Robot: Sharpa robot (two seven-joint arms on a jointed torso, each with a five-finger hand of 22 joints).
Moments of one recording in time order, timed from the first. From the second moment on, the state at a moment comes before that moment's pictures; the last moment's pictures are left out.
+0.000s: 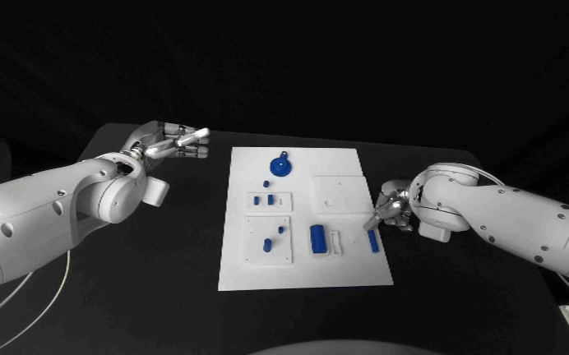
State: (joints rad) left arm 1.24 -0.79 -0.10 1.25 -0.29 -0.20 0.28; left_hand 1.25 -0.06 -0.12 0.11 0.05 1.01 0.15 0.06 0.06 1.06 0.15 0.06 0.06 1.12 0.14 0.06 0.07 0.05 1.01 0.12 0.07 0.07; right arm 0.80 -0.98 0.37 1.51 -1.23 0.22 -0.68; right_hand 1.14 -0.11 0.27 -0.06 0.07 1.20 0.04 0.06 0.26 1.34 -0.04 0.79 1.11 1.45 -0.09 0.90 0.98 0.05 1.46 -0.12 0.59 1.31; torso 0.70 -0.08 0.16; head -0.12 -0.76
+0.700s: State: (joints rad) left arm 1.24 -0.79 -0.10 1.25 -0.29 -0.20 0.28; left_hand 1.25 -0.06 -0.12 0.10 0.05 1.01 0.15 0.06 0.06 1.06 0.15 0.06 0.06 1.12 0.14 0.06 0.07 0.05 1.01 0.12 0.07 0.07; right arm 0.77 -0.99 0.37 1.54 -1.31 0.30 -0.69; right_hand 1.10 -0.19 0.24 0.09 0.05 1.22 0.03 0.07 0.39 1.34 -0.04 0.78 1.11 1.45 -0.09 0.89 0.99 0.05 1.46 -0.12 0.59 1.31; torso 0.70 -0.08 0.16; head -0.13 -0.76
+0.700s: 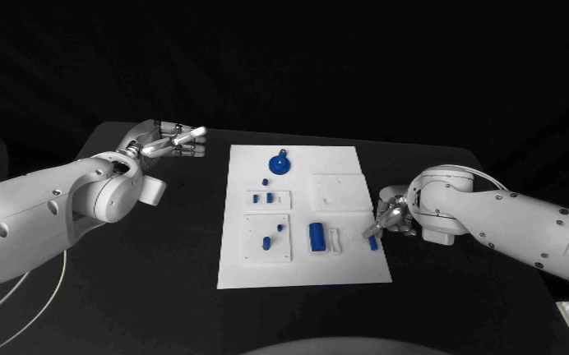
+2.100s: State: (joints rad) left arm 1.24 -0.80 -0.10 1.25 -0.29 -0.20 0.27; left_hand 1.25 -0.06 -0.12 0.10 0.05 1.01 0.15 0.06 0.06 1.06 0.15 0.06 0.06 1.12 0.14 0.06 0.07 0.05 1.01 0.12 0.07 0.07; right arm 0.73 -0.96 0.37 1.61 -1.40 0.24 -0.71; right_hand 1.13 -0.09 0.37 -0.19 0.50 1.18 0.07 0.06 0.73 1.32 -0.02 0.80 1.12 1.45 -0.09 0.89 1.00 0.05 1.47 -0.12 0.62 1.31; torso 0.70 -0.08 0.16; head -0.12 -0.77
